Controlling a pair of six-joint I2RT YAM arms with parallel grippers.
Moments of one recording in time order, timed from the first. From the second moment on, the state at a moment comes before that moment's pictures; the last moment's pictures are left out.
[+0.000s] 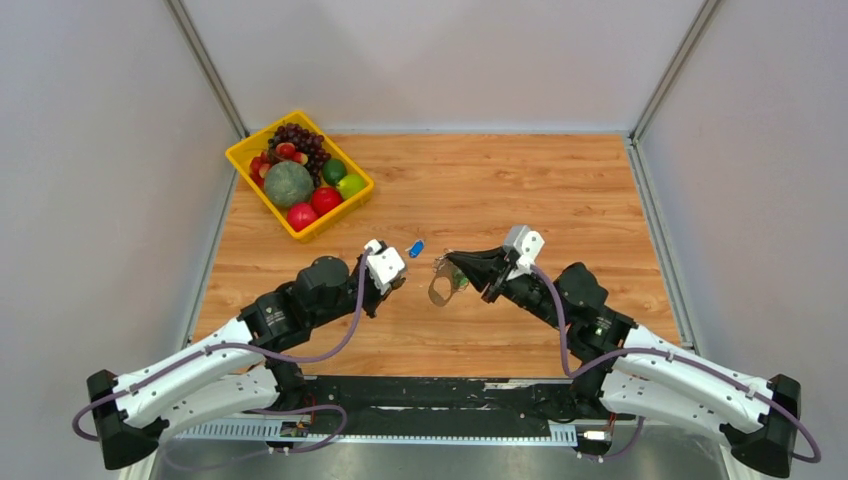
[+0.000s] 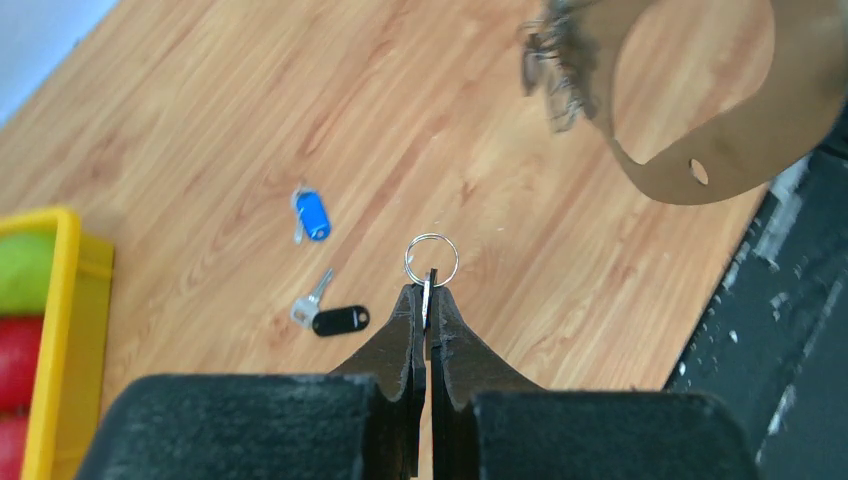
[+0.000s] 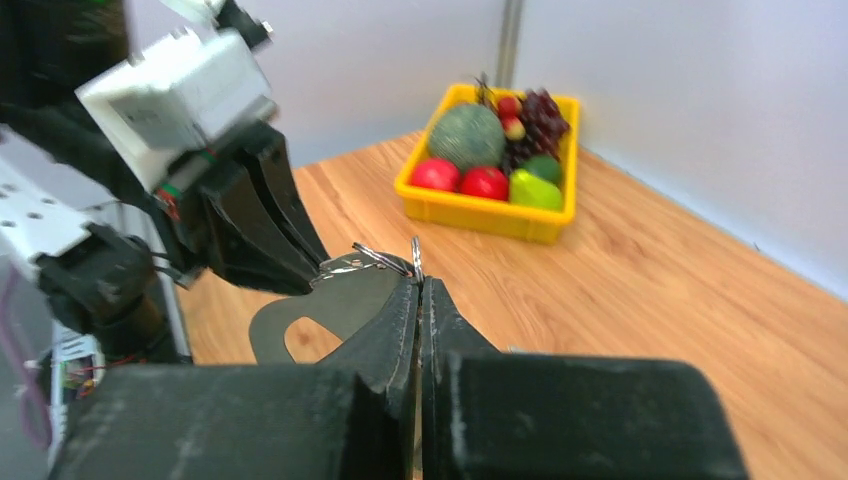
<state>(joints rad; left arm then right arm) -0.97 0.75 0.70 -0.31 0.02 0.19 1.02 0.73 0.62 0.31 -0.03 0.00</state>
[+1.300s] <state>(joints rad) -0.65 1.47 0.72 0.10 -0.32 -0.40 0.95 0.81 0.72 -0.23 0.43 0.31</state>
